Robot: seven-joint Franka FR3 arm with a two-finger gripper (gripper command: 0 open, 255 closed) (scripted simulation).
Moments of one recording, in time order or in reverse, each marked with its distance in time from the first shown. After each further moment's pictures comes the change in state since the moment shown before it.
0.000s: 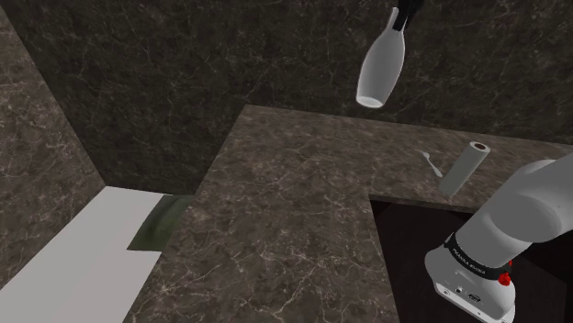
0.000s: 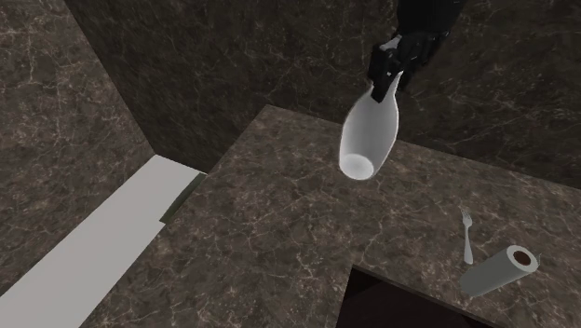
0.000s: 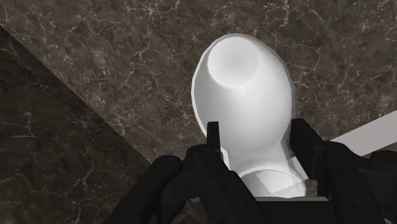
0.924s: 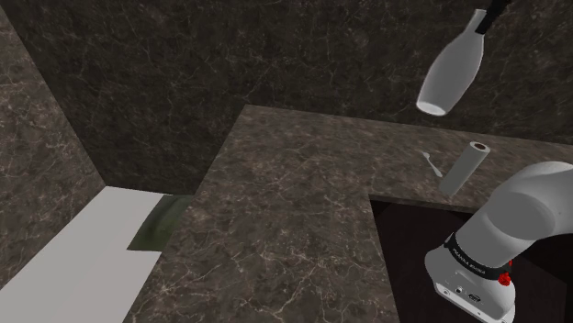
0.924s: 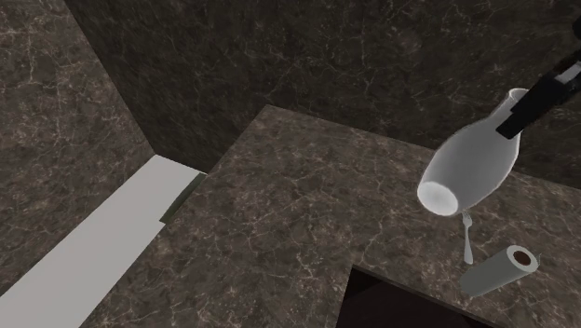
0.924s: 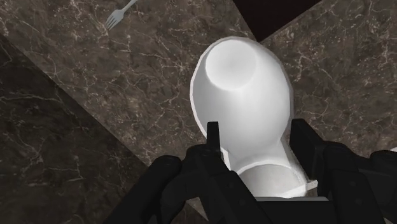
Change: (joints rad) arm -0.069 -0.312 -0.170 -0.163 -0.097 -0.148 -0.228
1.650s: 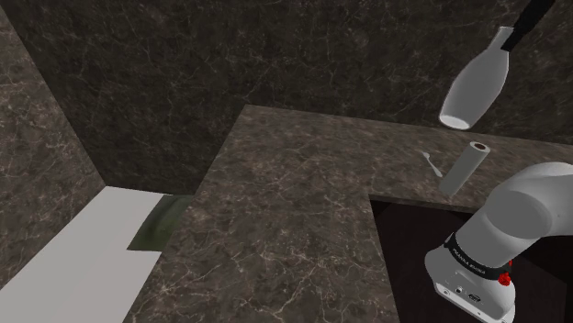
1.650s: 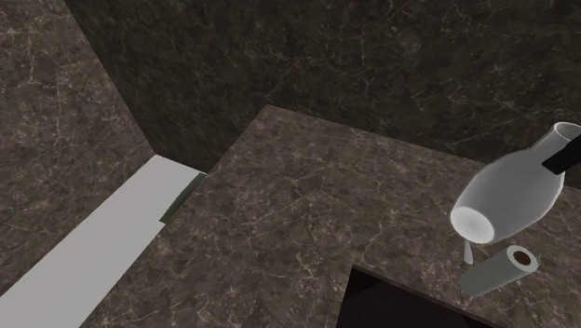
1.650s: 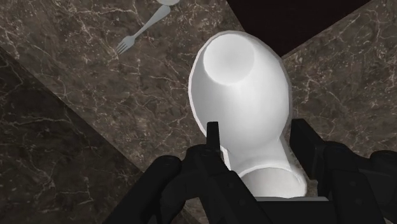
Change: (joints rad) arm -0.033 -0.133 -0.080 -0.125 -0.072 -0.002 -0.097
